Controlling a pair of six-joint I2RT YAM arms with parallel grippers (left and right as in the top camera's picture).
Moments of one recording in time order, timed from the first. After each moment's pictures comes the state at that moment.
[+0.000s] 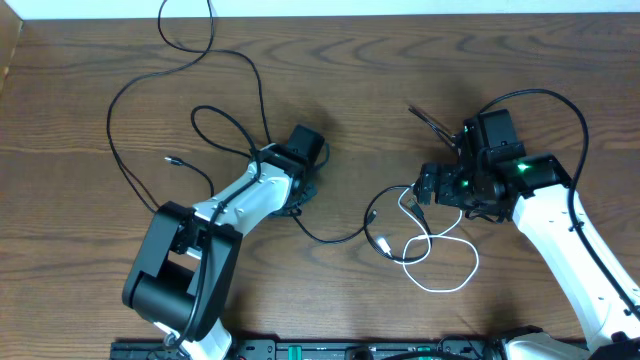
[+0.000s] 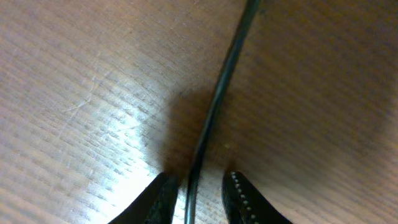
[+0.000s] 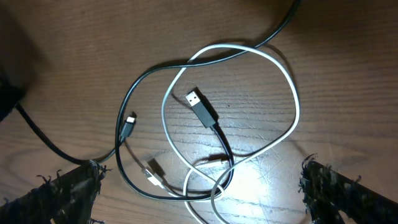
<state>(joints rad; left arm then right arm) -0.45 1.83 1.01 -0.62 -0.16 -0.96 0.25 1.39 1.04 -0.90 -0.16 0.42</state>
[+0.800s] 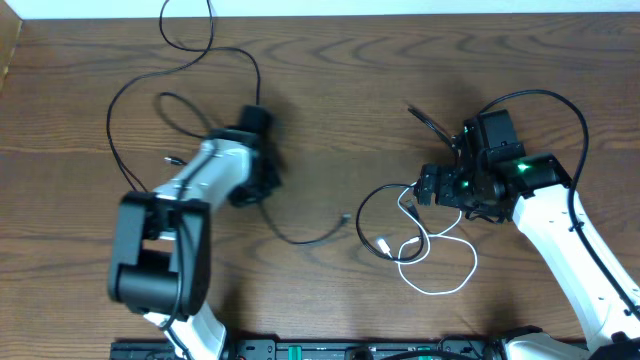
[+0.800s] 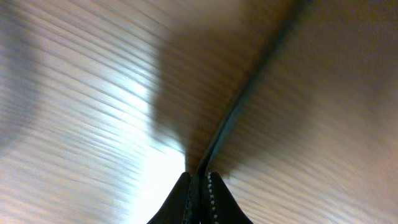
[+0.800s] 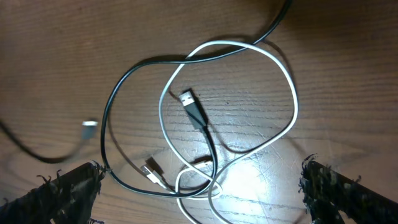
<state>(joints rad) -0.17 1.85 1.10 -0.77 -0.03 -0.61 0.25 1.39 1.04 -0.91 -0.16 0.42</state>
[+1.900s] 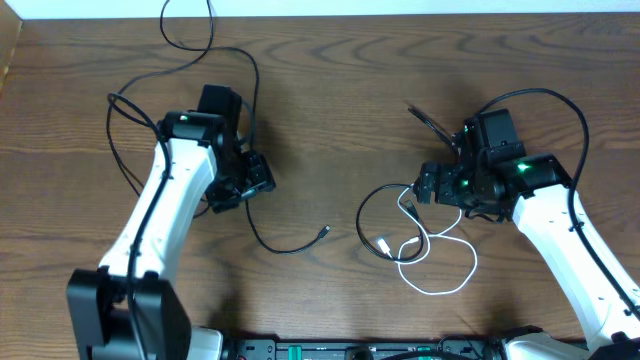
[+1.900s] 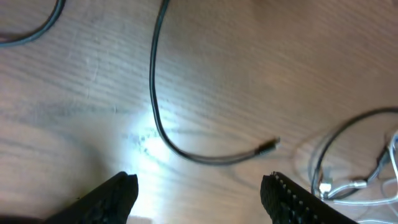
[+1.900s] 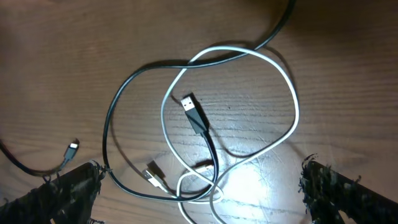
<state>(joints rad) -0.14 1.58 1.27 -1.21 0.18 -0.52 0.25 1.39 1.04 -0.90 -0.16 0.42</state>
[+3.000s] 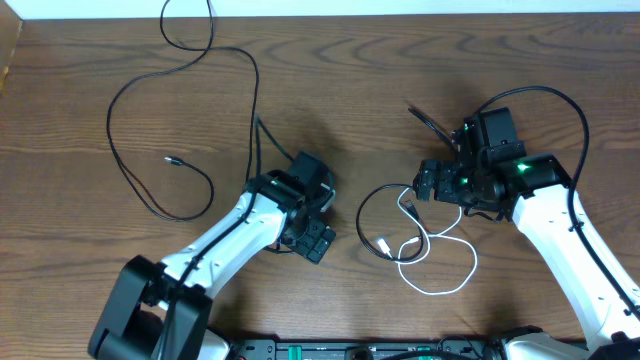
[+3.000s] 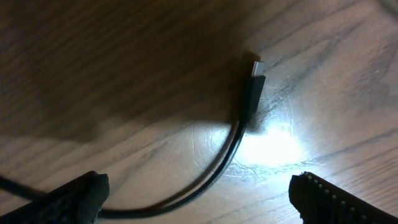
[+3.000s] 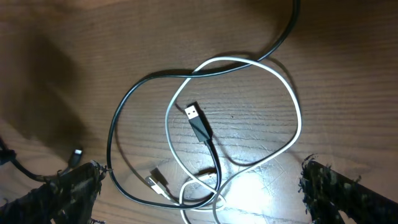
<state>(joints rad) -0.55 1.58 0.89 -0.81 0.08 0.05 0.25 1.39 1.04 -0.86 -0.16 0.42</state>
